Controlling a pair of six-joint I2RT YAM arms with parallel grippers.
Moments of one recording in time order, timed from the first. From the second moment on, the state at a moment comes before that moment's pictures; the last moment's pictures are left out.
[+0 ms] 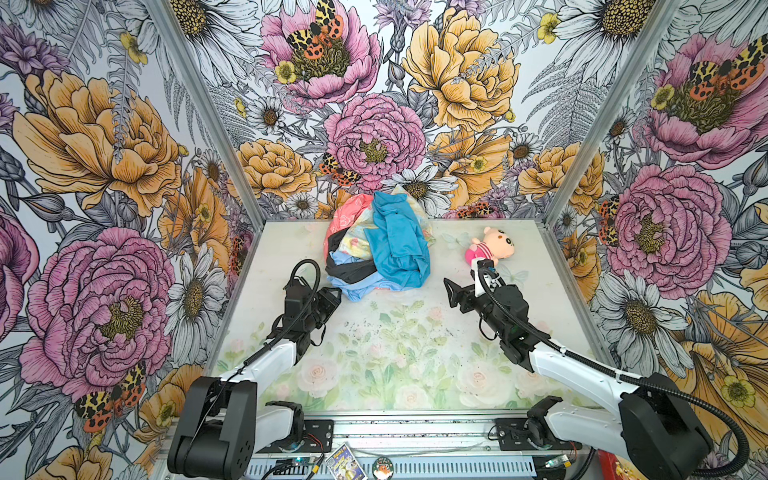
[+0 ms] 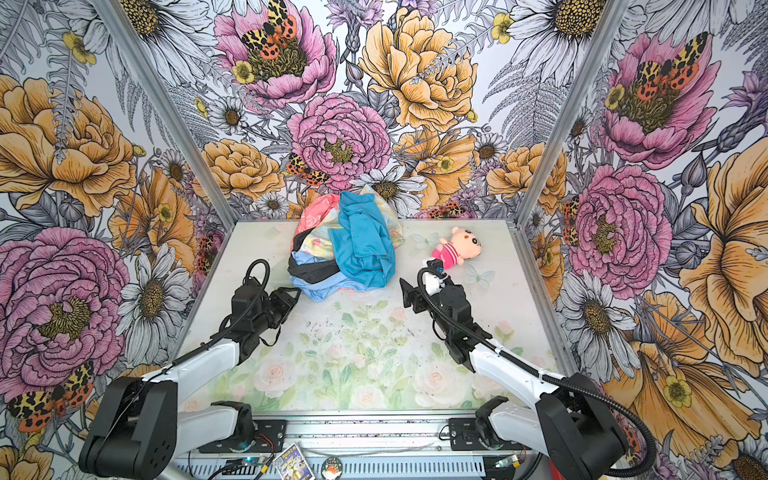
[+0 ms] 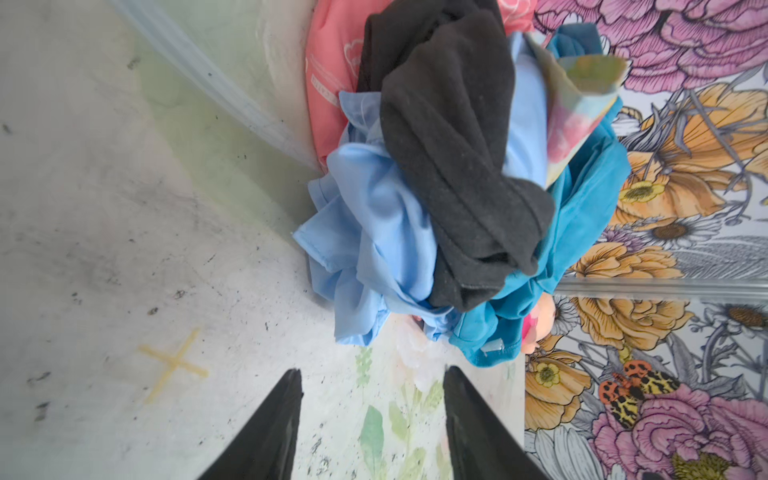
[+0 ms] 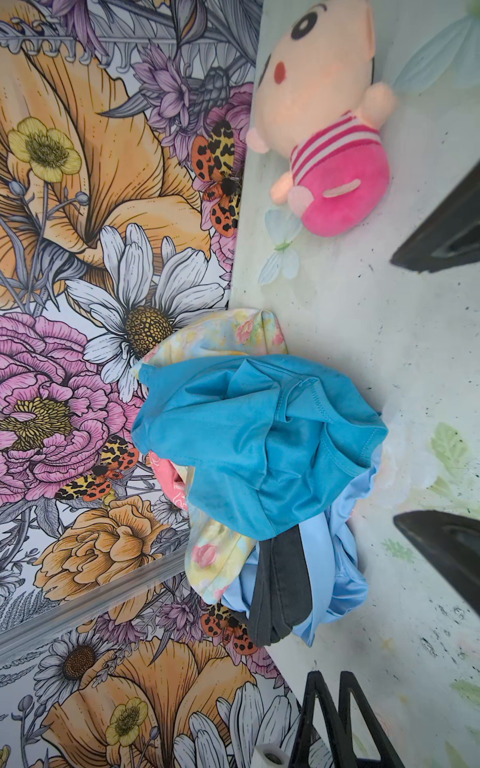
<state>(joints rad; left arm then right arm) -0.12 1.23 0.43 0.29 0.21 -1.04 0.49 1.17 0.48 0.49 0.04 0.14</state>
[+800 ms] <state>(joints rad) -0.09 1.56 0.48 0.63 0.26 -1.24 0.52 1.22 0.48 0.54 -0.05 0.14</state>
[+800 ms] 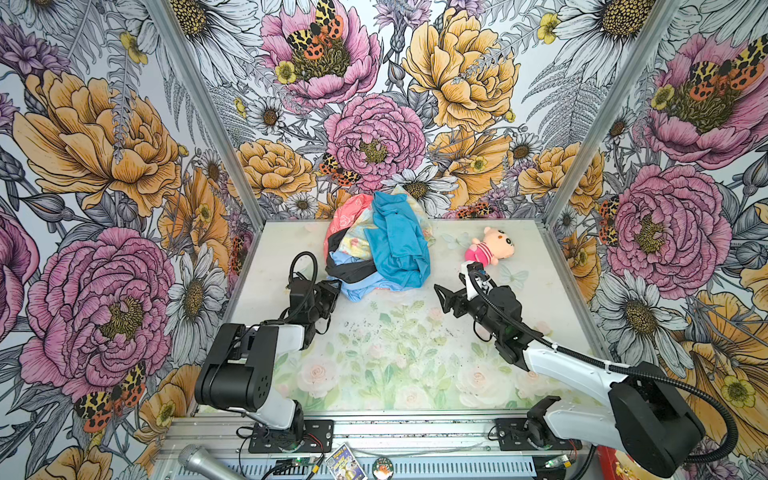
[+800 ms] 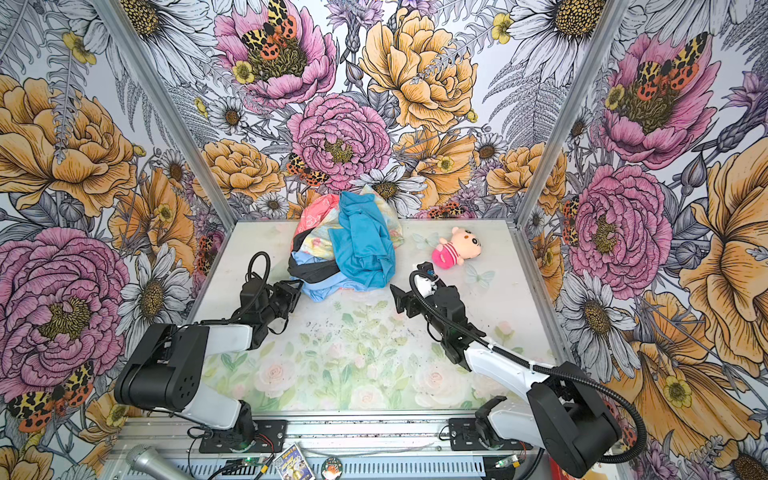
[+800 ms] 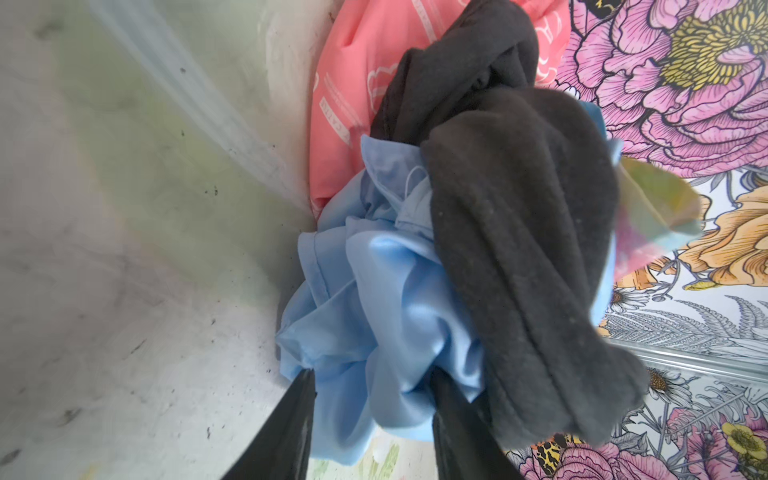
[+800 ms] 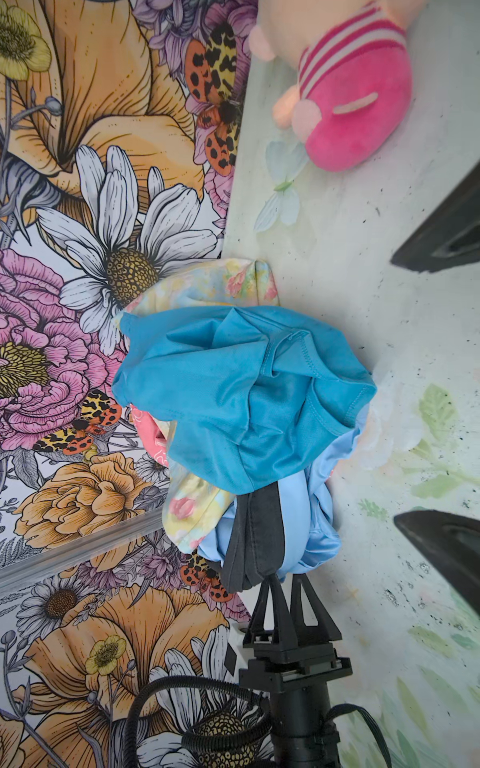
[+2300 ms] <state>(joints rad) -0.11 1.42 1.23 -0.04 0.22 -0.89 0.55 1.17 0.59 0.33 0.00 0.12</state>
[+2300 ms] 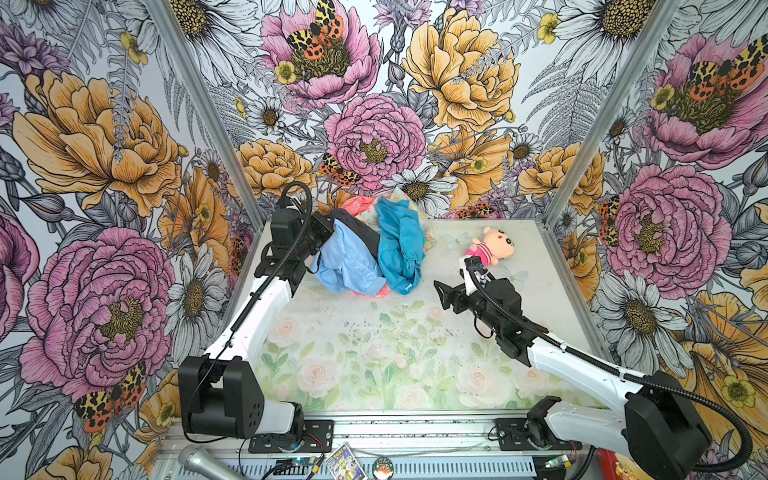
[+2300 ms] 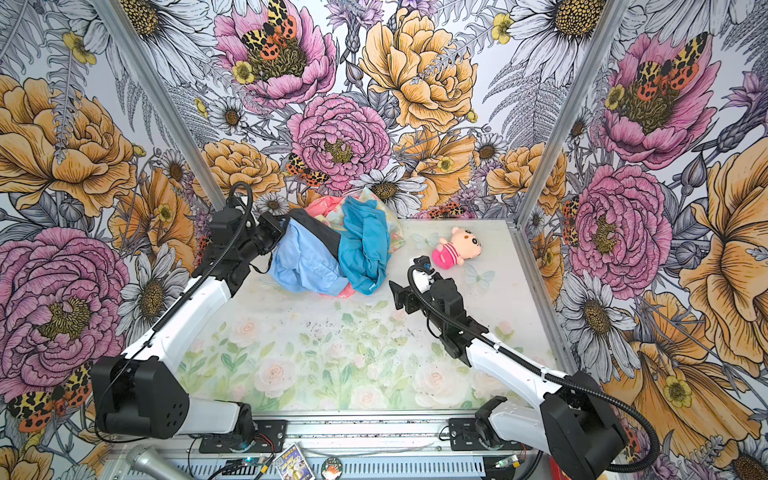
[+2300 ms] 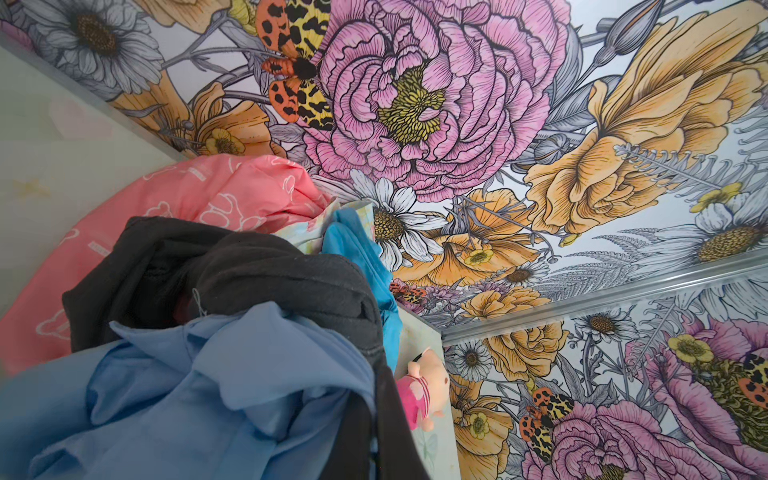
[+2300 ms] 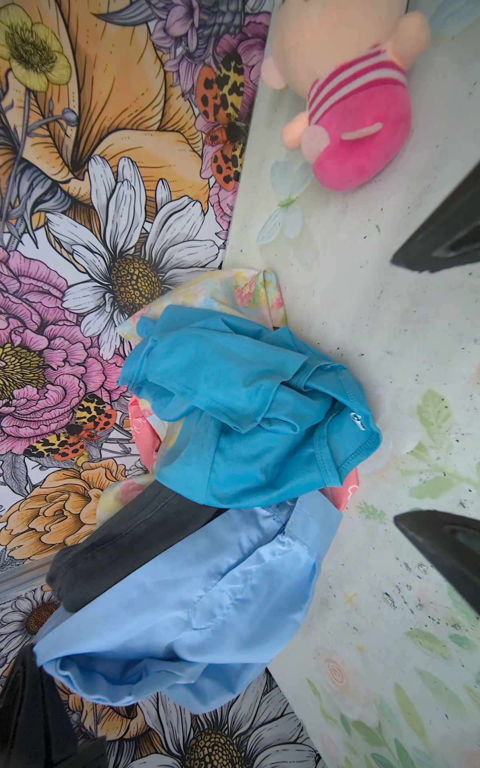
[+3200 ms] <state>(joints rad) -0.20 1.66 1.98 -0.18 0.25 -0.79 0.55 1.19 0.69 0.31 0.01 0.09</state>
